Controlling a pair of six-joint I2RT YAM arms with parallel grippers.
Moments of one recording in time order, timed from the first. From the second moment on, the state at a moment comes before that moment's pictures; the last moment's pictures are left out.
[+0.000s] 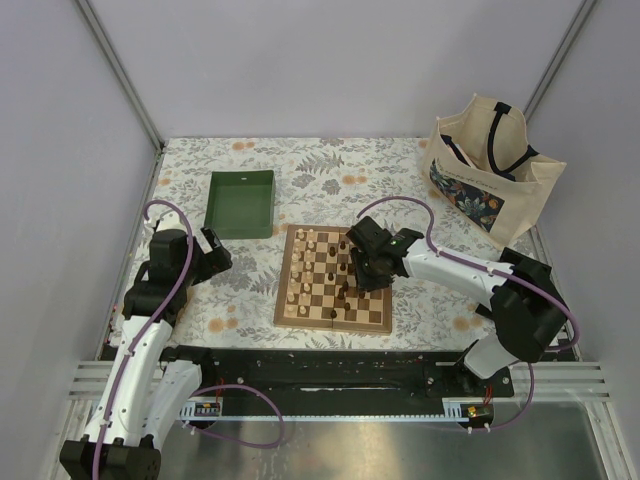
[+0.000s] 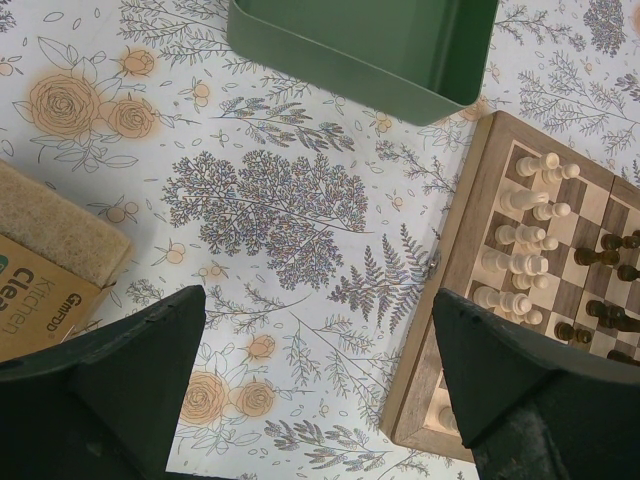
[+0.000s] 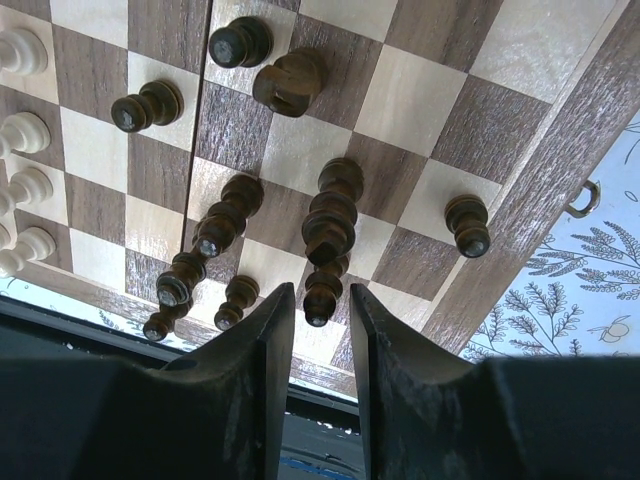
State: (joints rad) left arm -0.08 0.70 0.72 -0.69 -0.08 -0.47; right arm 0.79 1.55 1.04 -0.66 0.04 0.60
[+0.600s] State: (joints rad) left arm -0.08 0.70 0.72 -0.69 -0.08 -0.47; right arm 0.79 1.55 1.04 -0.66 0.04 0.60
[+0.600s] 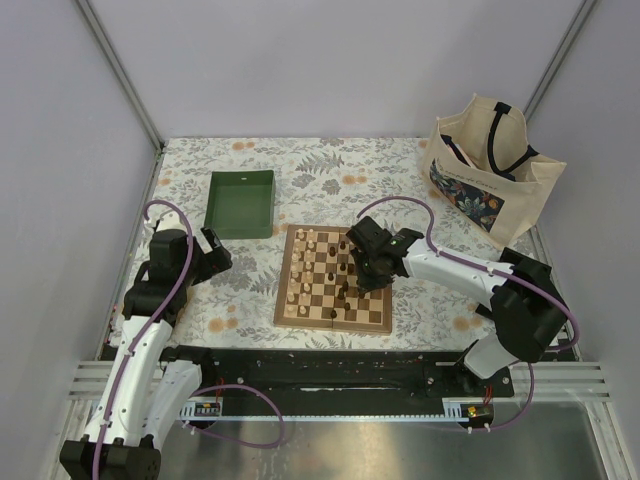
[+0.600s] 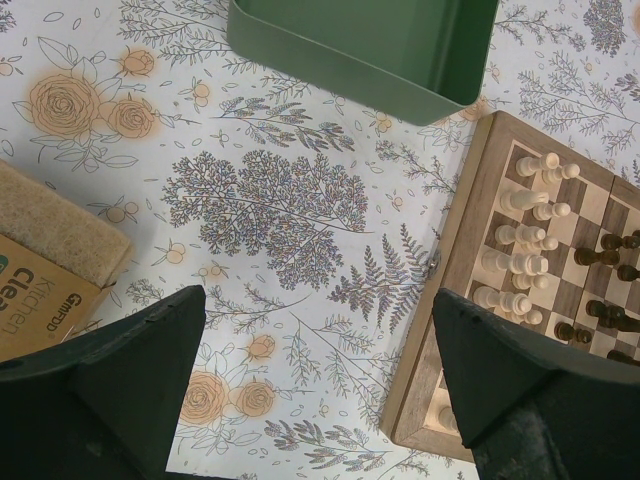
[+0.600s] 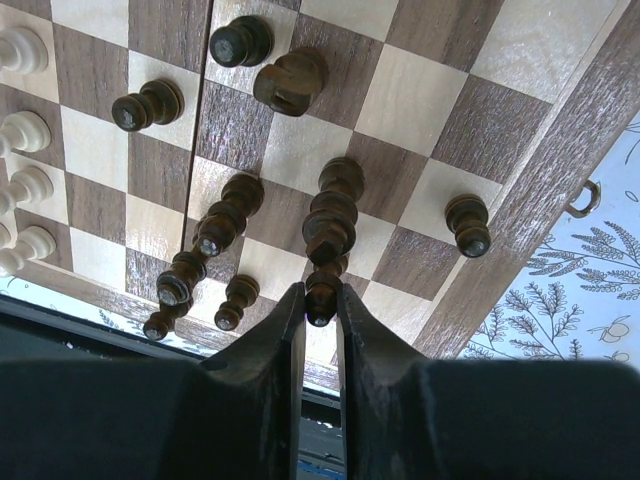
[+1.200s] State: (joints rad) left arm -0.08 0.70 0.72 -0.69 -0.08 -0.47; right arm 0.73 1.39 1.15 -0.82 0.16 0.50
